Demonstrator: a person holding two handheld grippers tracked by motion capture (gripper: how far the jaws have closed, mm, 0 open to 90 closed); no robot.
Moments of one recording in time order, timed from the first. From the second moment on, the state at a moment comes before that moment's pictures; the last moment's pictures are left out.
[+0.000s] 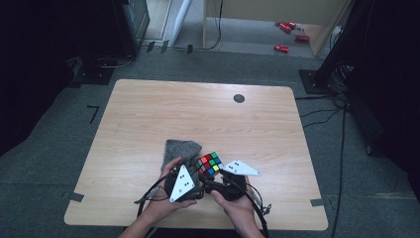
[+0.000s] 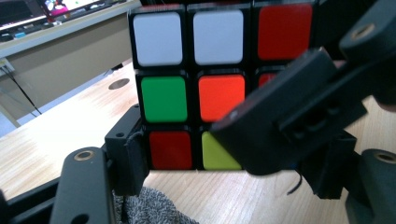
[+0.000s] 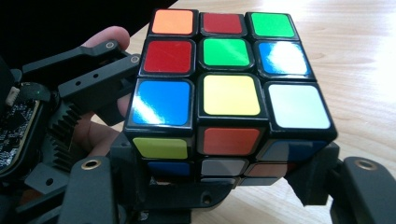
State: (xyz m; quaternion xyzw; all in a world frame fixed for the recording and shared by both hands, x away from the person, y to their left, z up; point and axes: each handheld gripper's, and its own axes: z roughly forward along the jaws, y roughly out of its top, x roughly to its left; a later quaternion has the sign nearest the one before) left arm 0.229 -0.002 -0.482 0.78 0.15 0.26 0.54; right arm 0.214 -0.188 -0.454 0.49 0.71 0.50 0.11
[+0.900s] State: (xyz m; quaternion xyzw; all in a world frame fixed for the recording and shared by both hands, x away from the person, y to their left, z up) left arm 0.257 0.067 -0.465 0.77 0.23 0.29 0.51; right arm 0.218 -0.206 -0.440 0.42 0.72 0.55 0.09
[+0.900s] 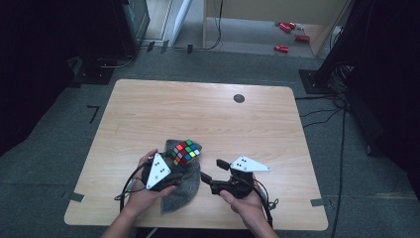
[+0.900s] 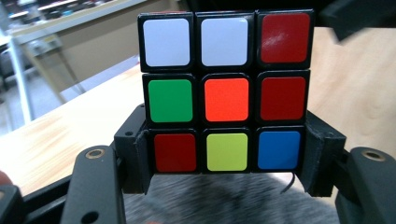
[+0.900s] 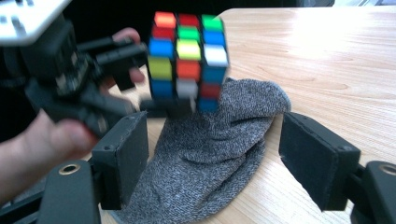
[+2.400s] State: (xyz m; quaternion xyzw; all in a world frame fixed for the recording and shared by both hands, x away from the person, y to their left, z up) left arm 0.270 0.117 -0.457 0.74 0.33 0.24 0.54; right arm 0.277 -0.102 -0.516 0.25 0.88 0.36 0.16
